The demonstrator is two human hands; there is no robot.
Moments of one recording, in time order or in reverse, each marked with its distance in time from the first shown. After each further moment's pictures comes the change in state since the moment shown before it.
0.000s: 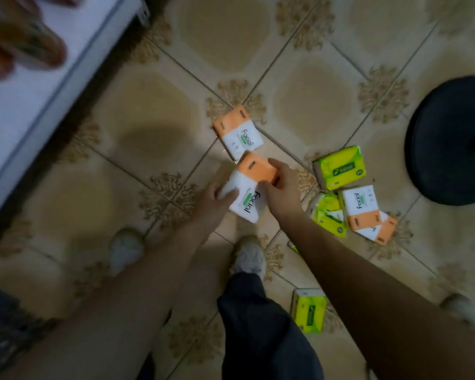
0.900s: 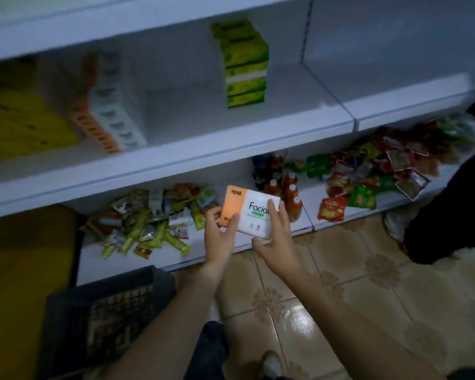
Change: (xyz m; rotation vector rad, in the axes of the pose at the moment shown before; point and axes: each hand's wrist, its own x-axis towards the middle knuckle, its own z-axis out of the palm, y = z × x) left_hand -0.478 0.177 -0.238 -0.559 0.974 0.623; right_hand -0.411 -0.403 -0.020 -0.343 -0.545 -1.061
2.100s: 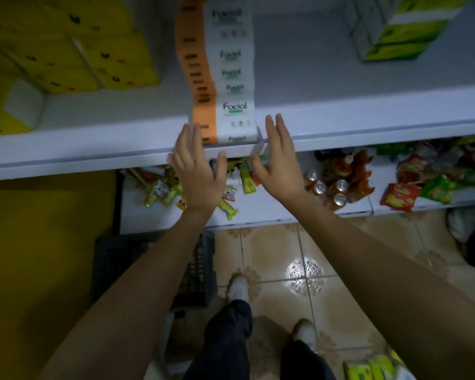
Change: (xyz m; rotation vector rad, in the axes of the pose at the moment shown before) left_hand 0.174 -0.023 -0.222 0.714 0.364 0.438; right_hand 0.168 -0.126 0.198 -0.287 -0.059 -0.281
